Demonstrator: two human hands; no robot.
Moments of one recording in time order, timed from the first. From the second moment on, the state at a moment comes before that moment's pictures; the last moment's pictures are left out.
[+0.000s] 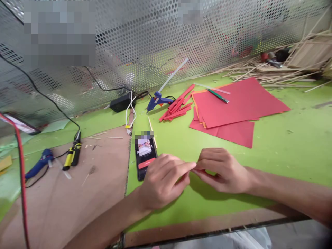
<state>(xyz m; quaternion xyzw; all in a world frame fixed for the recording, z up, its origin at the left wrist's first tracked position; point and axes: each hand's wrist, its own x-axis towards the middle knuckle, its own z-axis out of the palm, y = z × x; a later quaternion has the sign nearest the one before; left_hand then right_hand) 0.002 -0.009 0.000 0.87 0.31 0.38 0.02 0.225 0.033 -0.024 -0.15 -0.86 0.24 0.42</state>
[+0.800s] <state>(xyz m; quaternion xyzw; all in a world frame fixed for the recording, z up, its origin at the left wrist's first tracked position) -0.028 0.025 0.015 0.82 0.40 0.41 -0.07 0.233 0.040 -0.017 -0.20 -0.83 0.24 0.47</state>
